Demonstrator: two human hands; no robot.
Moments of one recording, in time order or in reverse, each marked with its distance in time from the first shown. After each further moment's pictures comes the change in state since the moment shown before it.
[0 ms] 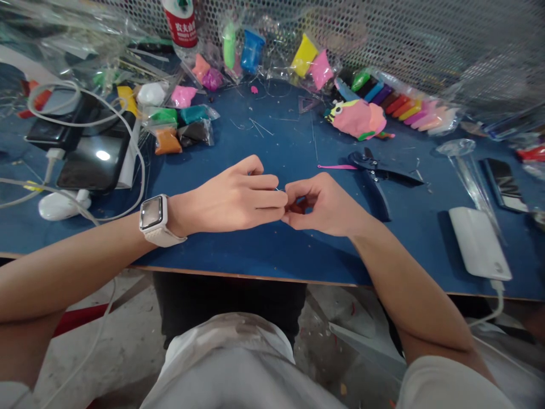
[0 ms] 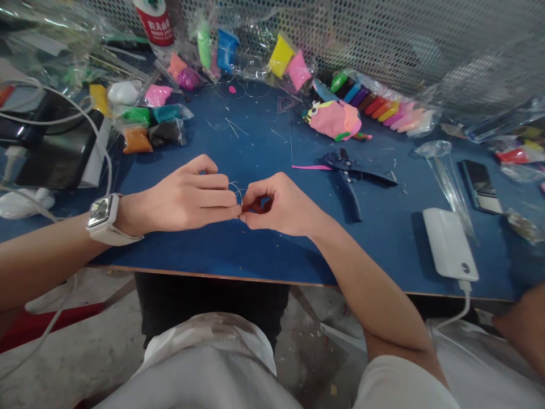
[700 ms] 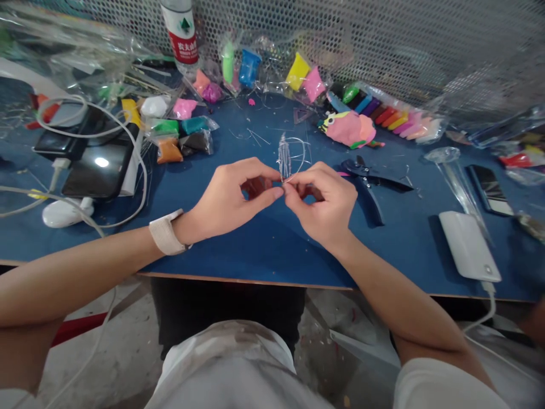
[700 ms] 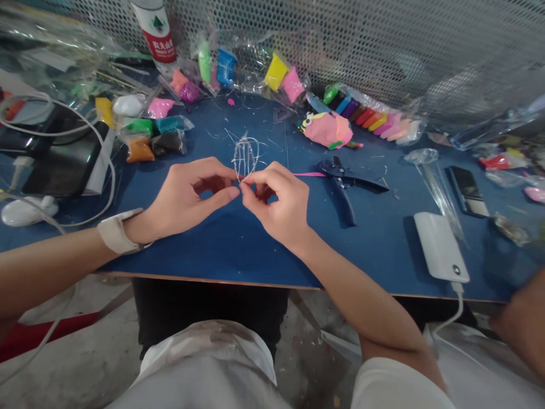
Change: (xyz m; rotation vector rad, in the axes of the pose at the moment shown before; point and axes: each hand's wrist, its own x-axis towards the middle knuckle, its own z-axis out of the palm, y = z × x) left_hand 0.001 0.017 0.014 -0.511 0.384 -0.614; right_hand 0.004 0.013 0.029 -0.375 0.738 -0.465
